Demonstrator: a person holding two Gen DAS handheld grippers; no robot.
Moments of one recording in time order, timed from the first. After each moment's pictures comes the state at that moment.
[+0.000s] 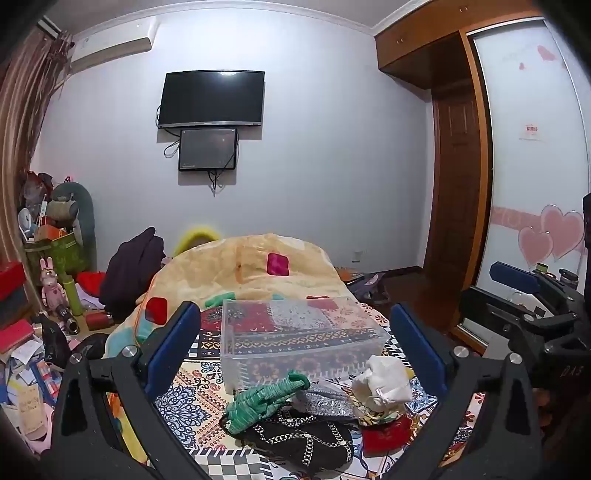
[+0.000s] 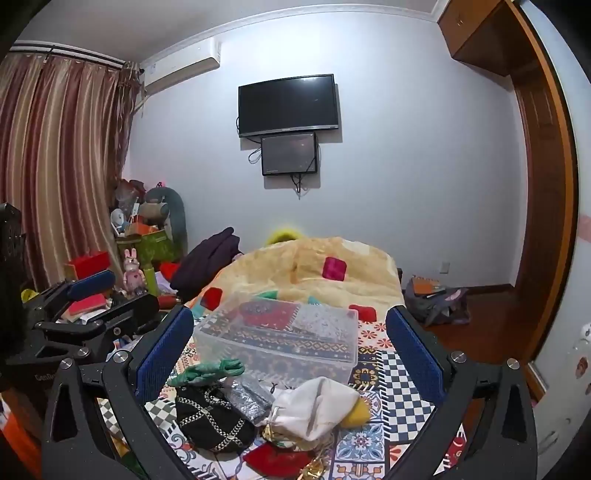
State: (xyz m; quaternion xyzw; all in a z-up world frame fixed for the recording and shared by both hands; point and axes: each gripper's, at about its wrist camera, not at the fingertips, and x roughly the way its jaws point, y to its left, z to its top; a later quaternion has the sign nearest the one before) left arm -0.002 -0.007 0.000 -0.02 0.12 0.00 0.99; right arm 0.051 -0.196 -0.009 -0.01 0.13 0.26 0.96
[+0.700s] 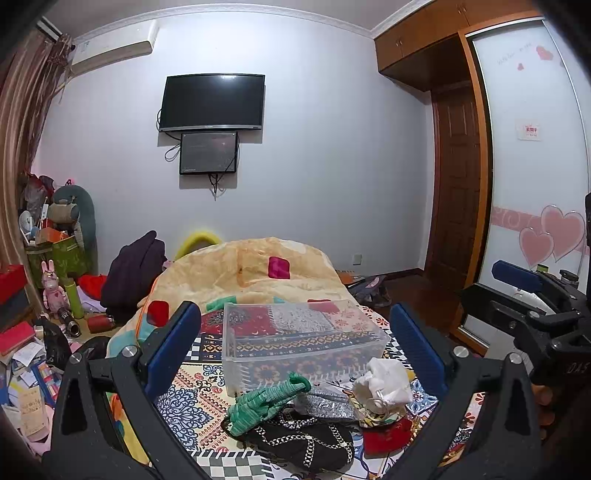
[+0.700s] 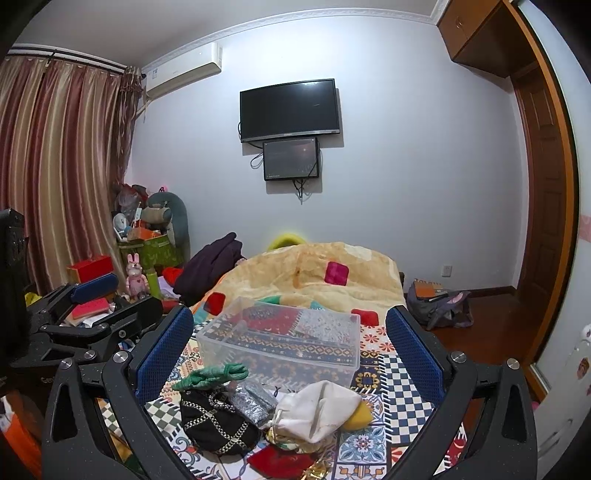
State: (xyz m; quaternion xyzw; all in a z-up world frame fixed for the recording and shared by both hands) left arm -0.004 -0.012 -0.001 -0.01 0.12 0.00 0.99; right arm 0.049 -0.198 -0.008 -0.01 0.12 0.26 0.96
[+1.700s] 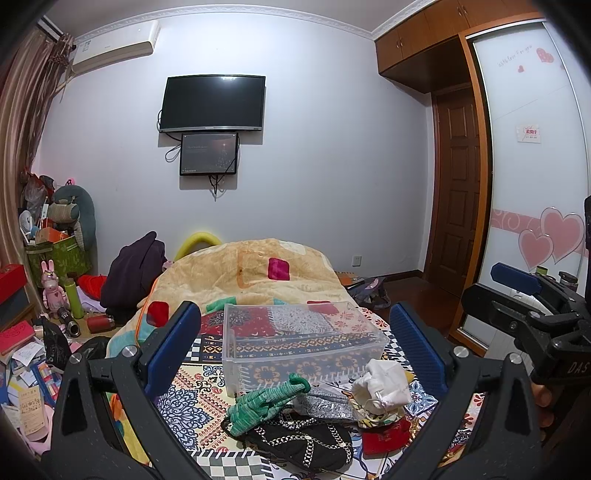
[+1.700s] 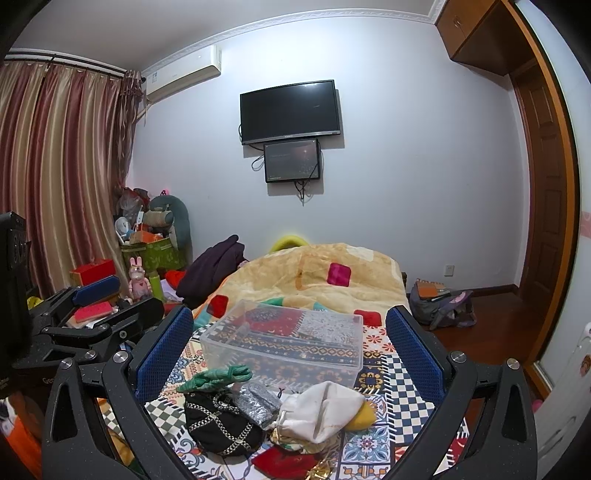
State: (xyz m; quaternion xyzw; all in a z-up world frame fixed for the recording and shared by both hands) left arm -0.004 -0.011 0.000 -0.02 0.12 0.00 0.99; right arm 0.047 -0.196 -0.006 0.00 0.12 0.26 0.96
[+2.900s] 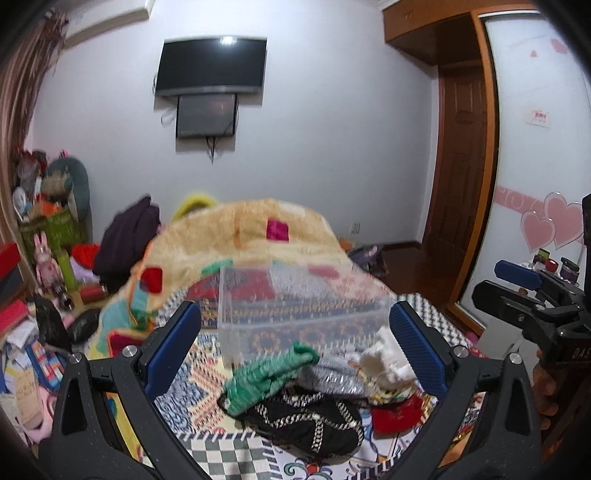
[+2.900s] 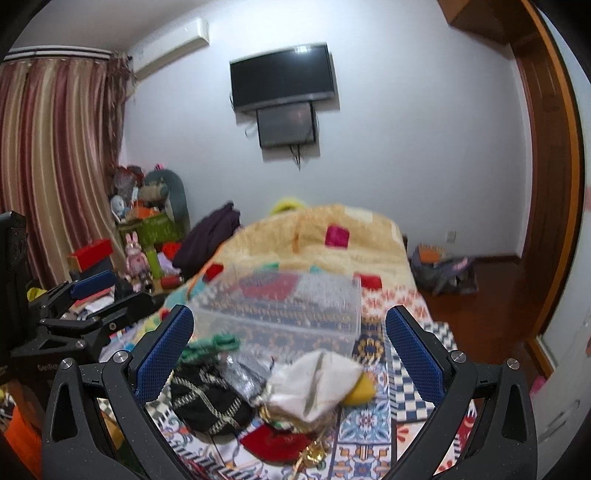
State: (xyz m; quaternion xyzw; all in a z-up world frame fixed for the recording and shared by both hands) left arm 0.025 0.005 -0.028 -0.03 0.20 -0.01 0.98; right arm 0.077 -0.201 -0.034 0.00 0.20 0.26 0.94
